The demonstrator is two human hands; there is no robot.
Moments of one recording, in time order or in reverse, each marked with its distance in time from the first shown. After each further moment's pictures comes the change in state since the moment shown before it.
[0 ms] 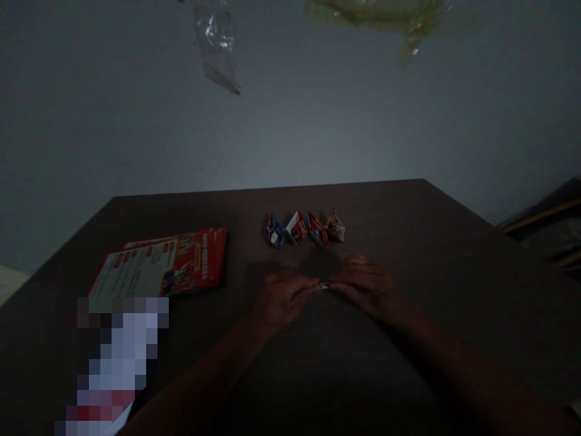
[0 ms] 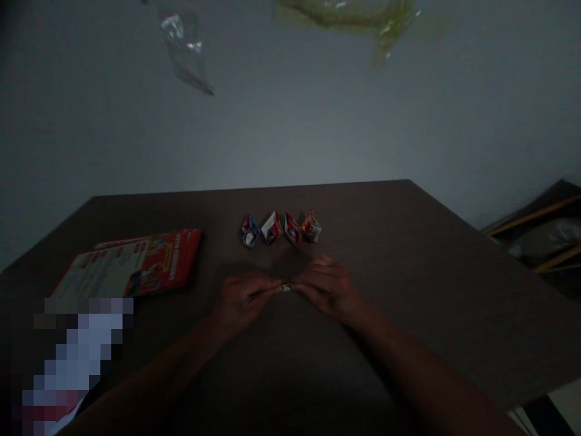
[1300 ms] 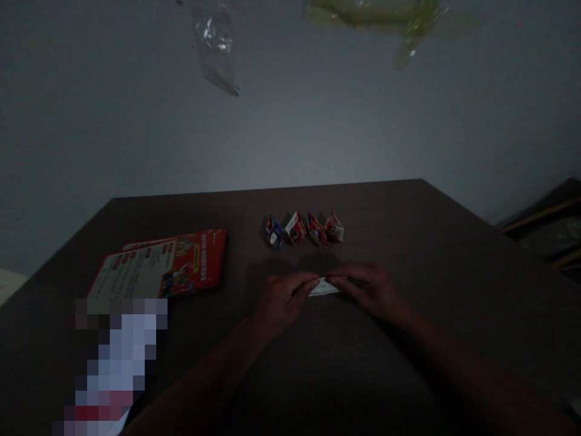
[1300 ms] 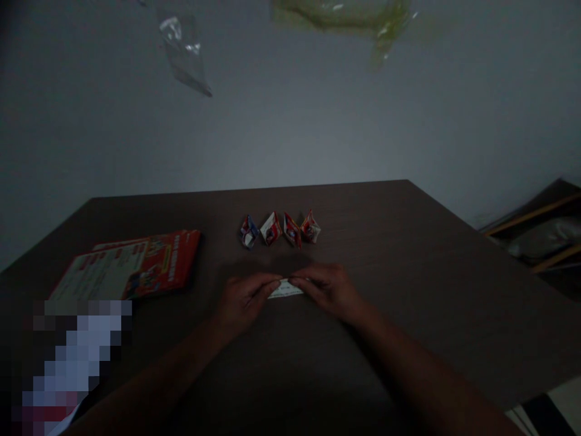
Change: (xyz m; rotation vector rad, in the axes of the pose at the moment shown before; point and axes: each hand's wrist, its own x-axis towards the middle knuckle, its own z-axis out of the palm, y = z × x) left_hand 0.002 0.008 0.001 0.071 -0.029 -0.107; right_hand -0.004 -0.001 0.004 0.170 -0.032 0.310
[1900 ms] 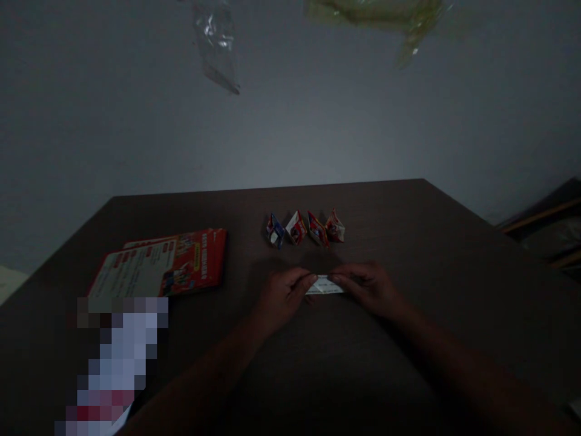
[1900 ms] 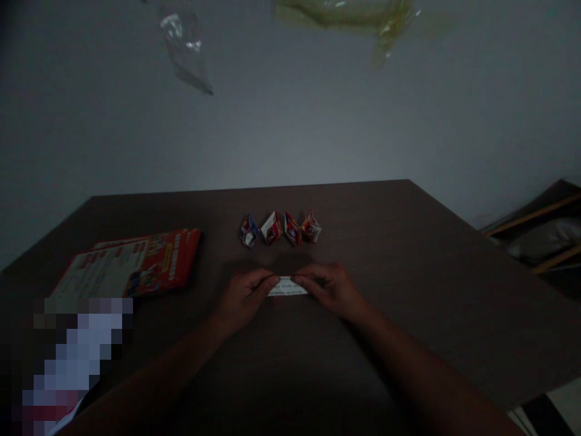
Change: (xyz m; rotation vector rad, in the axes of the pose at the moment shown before) left_hand 0.003 -0.001 -0.002 -0.197 -0.169 -0.379; right_hand -0.002 0.003 0.000 0.007 0.003 0.135
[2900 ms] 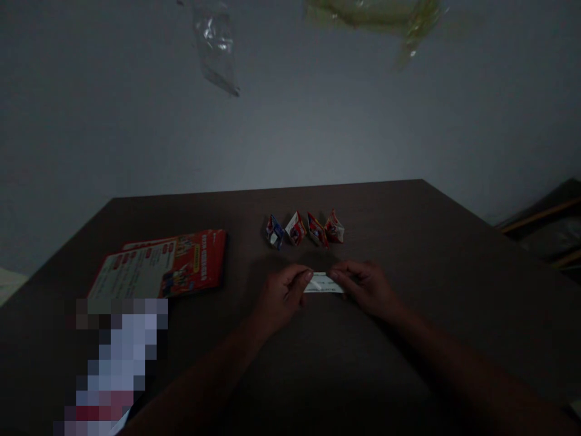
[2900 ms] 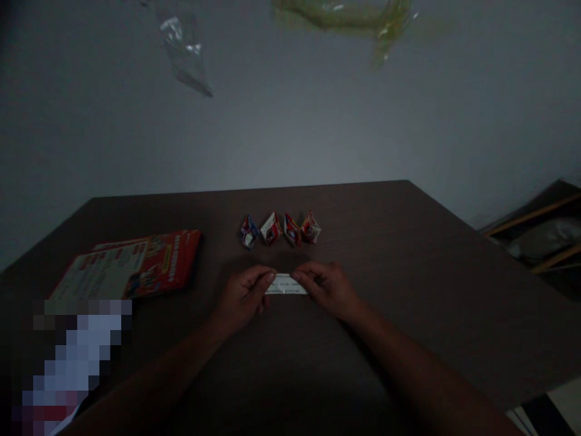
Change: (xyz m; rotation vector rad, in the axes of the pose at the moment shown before) left_hand -0.002 0.000 0.003 -0.162 0.051 -0.104; right_hand 0.001 0.000 0.007 0.029 0.028 0.123
